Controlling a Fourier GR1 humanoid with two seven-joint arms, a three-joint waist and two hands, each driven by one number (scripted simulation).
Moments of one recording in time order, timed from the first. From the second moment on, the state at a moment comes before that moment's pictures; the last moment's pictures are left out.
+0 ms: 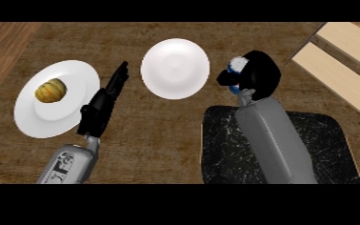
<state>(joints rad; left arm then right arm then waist) -0.24 0.21 -0.24 -1.41 0.02 0.12 0.01 -0.63 -0.01 0.12 -1.23 1.09 -0.20 1.14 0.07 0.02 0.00</state>
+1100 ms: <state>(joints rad) -0.23 0.22 -0.19 -1.39 0.02 0.12 0.01 -1.15 -0.03 -0.08 -0.99 1.61 -0.34 1.23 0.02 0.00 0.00</state>
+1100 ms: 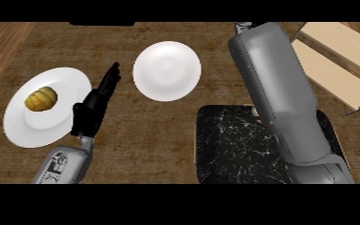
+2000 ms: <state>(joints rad) -0.20 0.19 -0.18 -1.41 0.00 0.13 0.00 -1.28 -0.17 -0.30 -0.97 1.85 -0.23 1.16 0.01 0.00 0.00</state>
